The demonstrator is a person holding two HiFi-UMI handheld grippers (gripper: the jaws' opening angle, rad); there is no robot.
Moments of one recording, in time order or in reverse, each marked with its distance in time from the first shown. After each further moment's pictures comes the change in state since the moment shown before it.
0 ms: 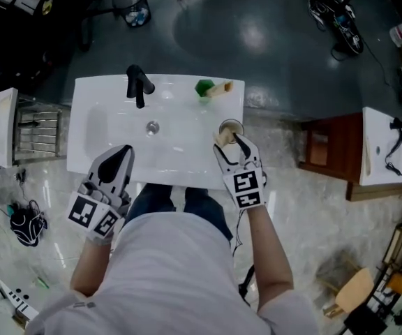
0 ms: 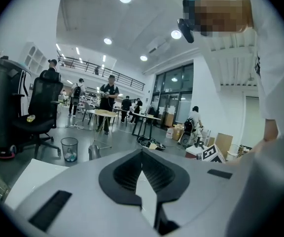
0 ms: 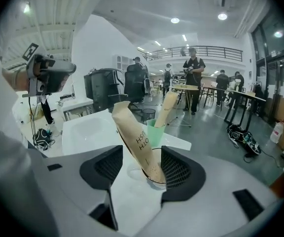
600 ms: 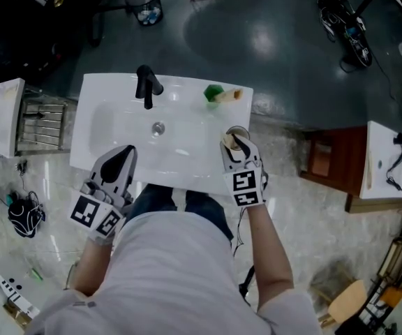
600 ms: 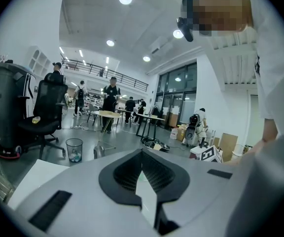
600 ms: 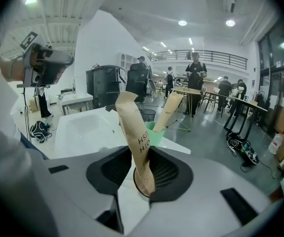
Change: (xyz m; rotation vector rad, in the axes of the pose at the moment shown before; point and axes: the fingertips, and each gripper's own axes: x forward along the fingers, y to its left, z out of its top) left arm -0.003 0.008 0.003 -0.002 -0.008 0.055; right arm 0.023 -0.008 0.010 -0.078 -0.002 -0.015
